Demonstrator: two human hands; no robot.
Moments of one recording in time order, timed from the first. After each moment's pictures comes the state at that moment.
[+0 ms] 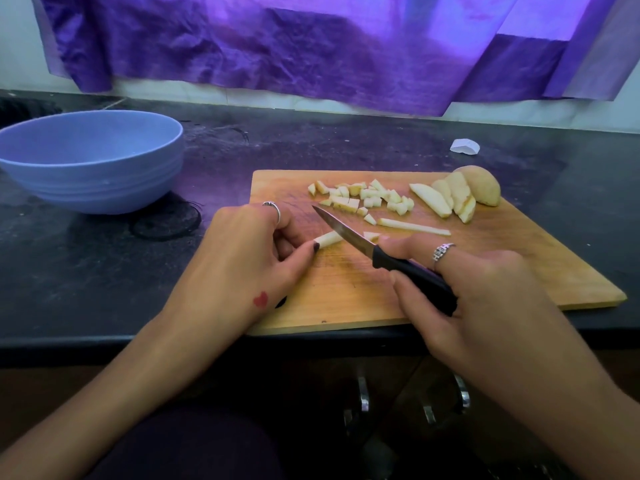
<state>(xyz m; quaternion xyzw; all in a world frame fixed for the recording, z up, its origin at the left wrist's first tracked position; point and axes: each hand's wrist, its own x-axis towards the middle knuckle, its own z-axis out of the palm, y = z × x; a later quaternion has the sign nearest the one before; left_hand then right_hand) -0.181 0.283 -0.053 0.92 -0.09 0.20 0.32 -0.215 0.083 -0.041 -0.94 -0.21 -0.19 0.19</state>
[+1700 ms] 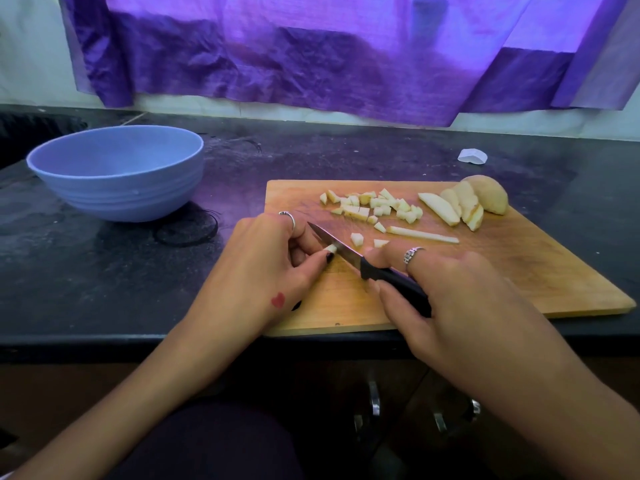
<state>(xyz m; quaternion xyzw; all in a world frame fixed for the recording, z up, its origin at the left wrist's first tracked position) -0.180 0.283 -0.054 0.91 -0.09 0.20 0.35 -0.217 0.101 -0.033 -0.95 -0.22 -0.13 0.16</state>
